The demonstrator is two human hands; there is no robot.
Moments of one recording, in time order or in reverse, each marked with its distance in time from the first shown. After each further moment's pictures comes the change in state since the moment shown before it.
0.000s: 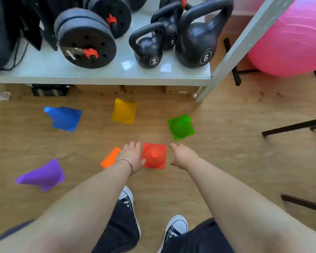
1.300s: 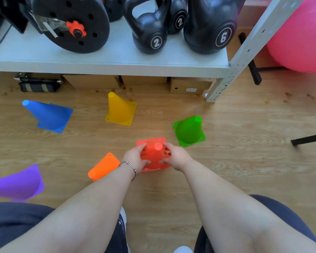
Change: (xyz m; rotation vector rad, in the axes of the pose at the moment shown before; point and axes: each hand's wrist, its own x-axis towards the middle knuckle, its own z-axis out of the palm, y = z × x) left_hand 0.100 -0.003 0.094 -0.592 0.096 -0.101; right_hand 0.123 0.028 0.064 0.301 0.108 -0.133
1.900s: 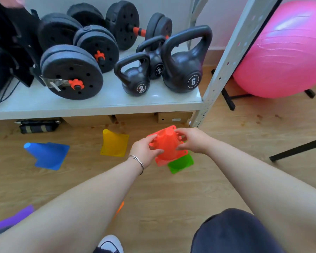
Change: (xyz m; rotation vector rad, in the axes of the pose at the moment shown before) left_hand 0.008 0.139 -0.074 -0.112 0.199 0.309; right_hand -0.038 -0.026 -0.194 -0.144 0.198 -0.140
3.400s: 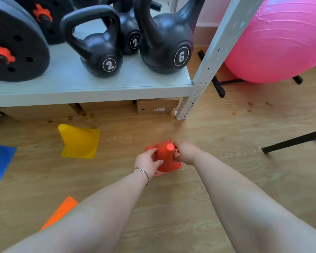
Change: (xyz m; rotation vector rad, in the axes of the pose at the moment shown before) left_hand 0.062 -0.067 0.166 -0.087 -0.153 -0.131; right_hand 0.063 0.116 0.096 -0.158 -0.175 0.230
